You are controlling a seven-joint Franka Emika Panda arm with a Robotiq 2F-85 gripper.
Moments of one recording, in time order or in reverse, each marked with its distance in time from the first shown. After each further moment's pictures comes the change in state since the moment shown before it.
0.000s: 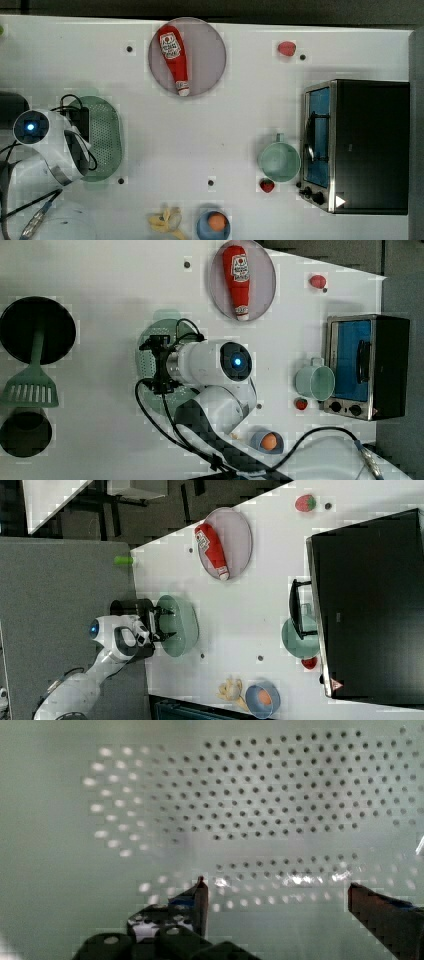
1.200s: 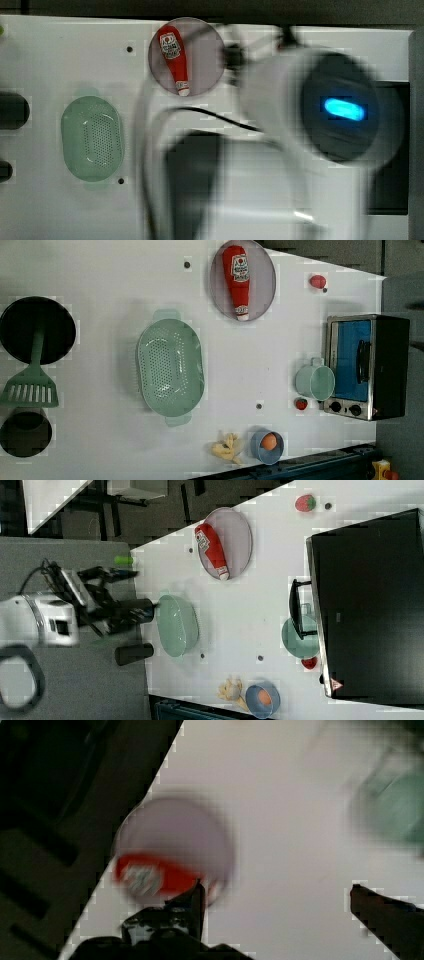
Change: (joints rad) arm -0.066 -0.826 -0.743 0.036 -0.214 -0.700 -1.063
